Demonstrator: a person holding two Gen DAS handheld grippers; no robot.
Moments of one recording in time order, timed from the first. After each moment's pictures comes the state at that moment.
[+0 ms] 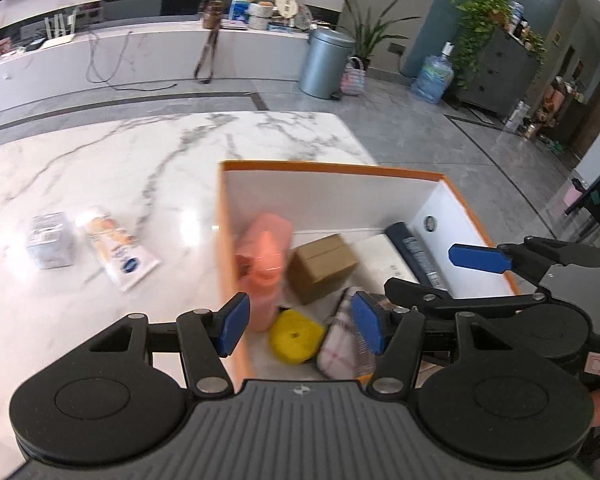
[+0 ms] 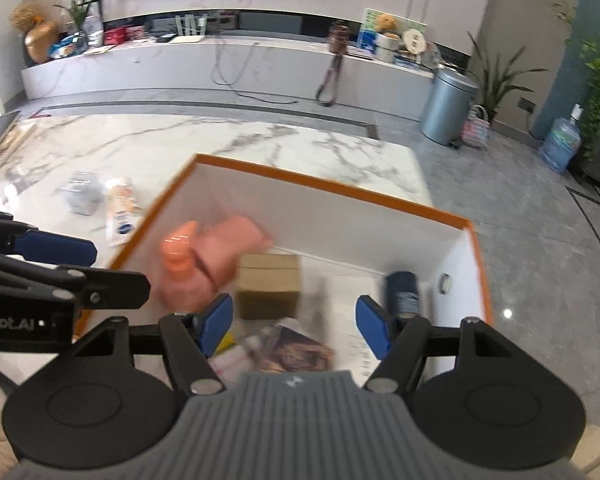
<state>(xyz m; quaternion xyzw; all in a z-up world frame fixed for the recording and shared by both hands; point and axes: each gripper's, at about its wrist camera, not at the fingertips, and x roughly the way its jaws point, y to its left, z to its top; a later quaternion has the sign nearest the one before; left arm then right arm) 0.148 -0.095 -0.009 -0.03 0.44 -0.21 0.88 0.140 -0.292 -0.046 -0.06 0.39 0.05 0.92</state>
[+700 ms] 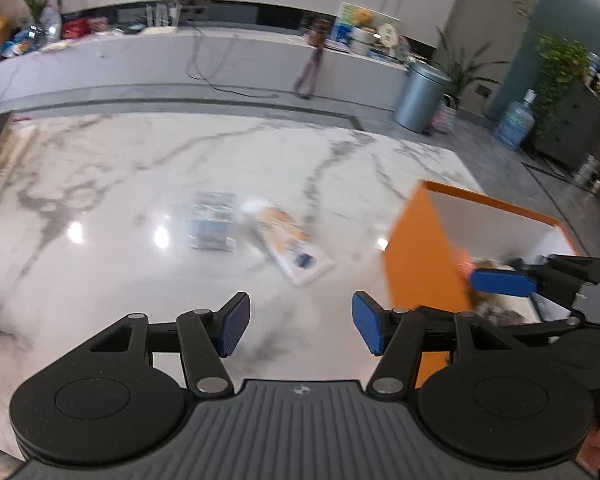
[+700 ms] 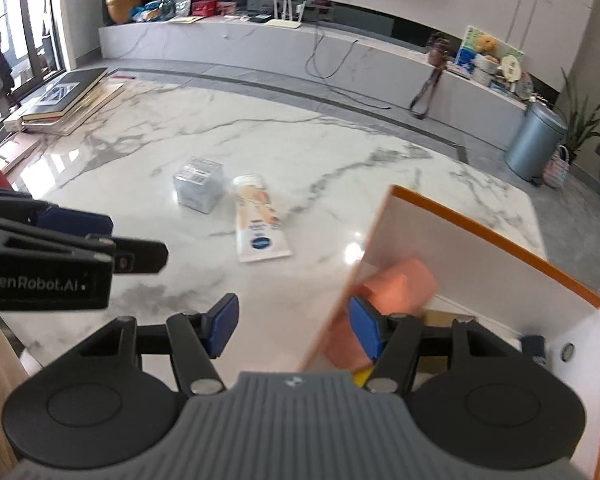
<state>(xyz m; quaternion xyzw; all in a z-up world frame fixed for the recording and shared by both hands) 0.156 0.043 -0.026 -0.06 0.41 -0.09 0.90 0.171 -0.151 -0.056 -0.11 0.40 0.16 0.90</state>
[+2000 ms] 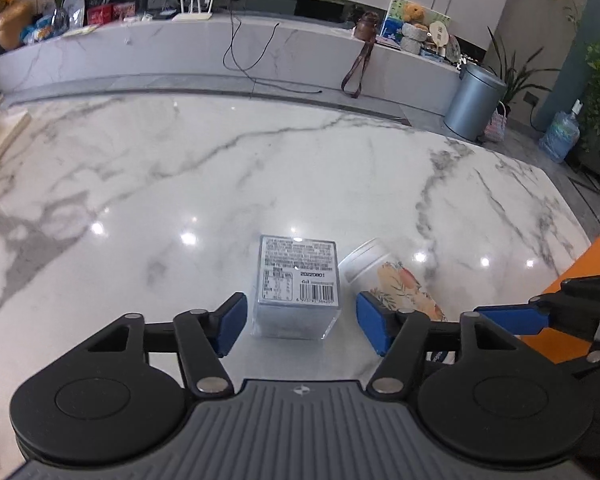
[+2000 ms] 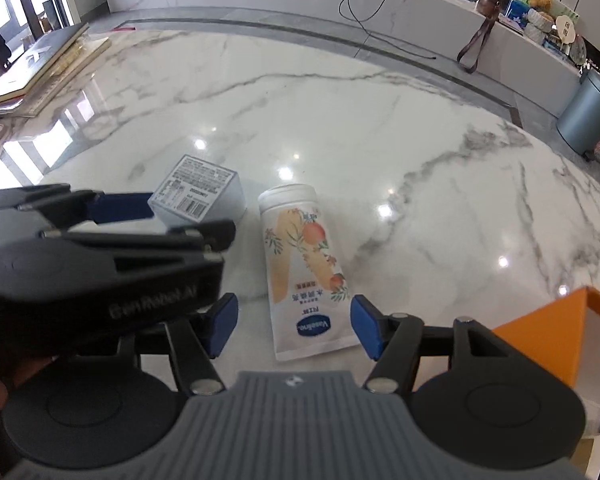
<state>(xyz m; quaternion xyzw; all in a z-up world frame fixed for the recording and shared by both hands) 0.284 0.082 -0.120 -0.07 0.42 -0.05 0.90 0.313 -0.064 -0.130 -0.12 0.49 0.18 0.85</state>
